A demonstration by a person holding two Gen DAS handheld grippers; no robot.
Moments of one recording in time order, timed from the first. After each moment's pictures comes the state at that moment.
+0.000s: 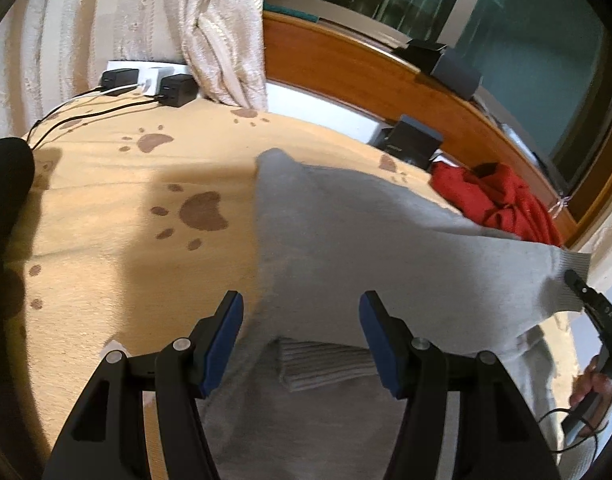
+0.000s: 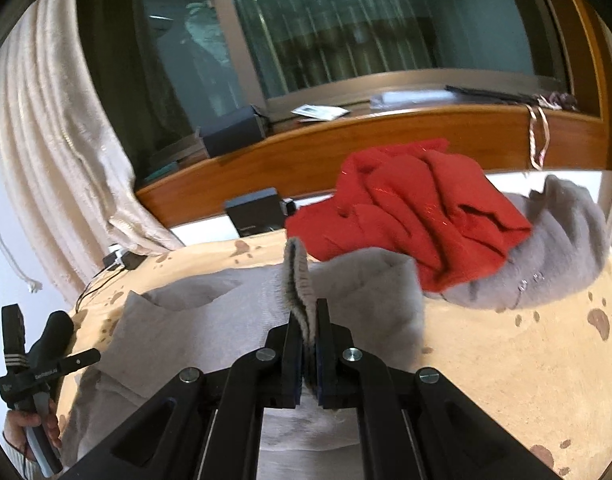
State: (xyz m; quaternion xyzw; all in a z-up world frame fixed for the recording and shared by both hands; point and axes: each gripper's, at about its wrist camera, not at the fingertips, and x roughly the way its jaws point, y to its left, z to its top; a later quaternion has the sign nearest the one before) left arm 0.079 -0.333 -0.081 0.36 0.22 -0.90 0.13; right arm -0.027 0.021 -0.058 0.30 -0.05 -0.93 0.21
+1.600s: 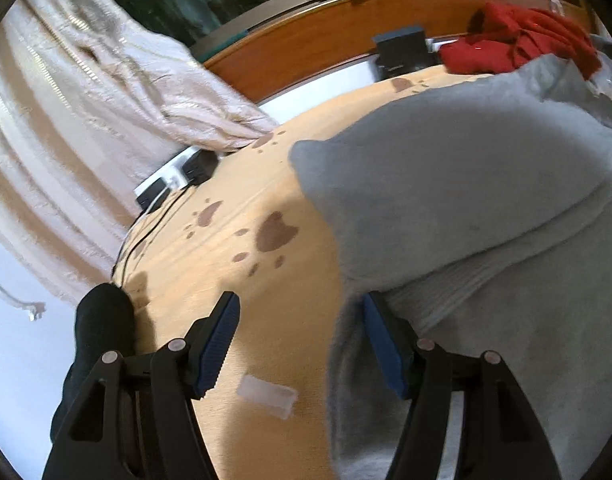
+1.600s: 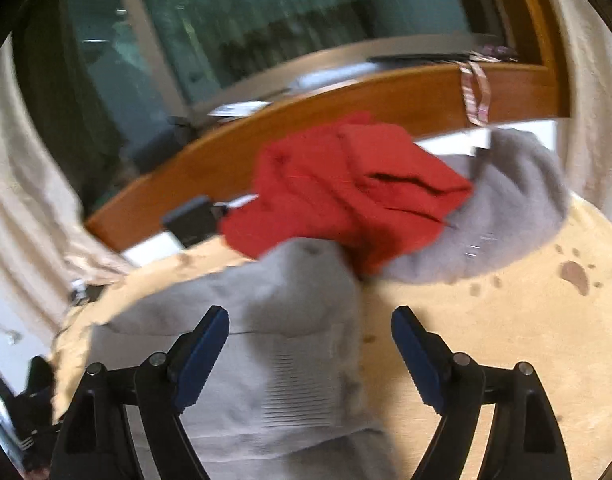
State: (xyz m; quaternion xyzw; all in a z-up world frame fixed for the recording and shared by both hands) left arm 0.084 -0.292 -0.089 0.42 -0.15 -0.88 0.19; right arm -0.044 0.049 -0.068 0.32 -0.11 -0.93 0.15
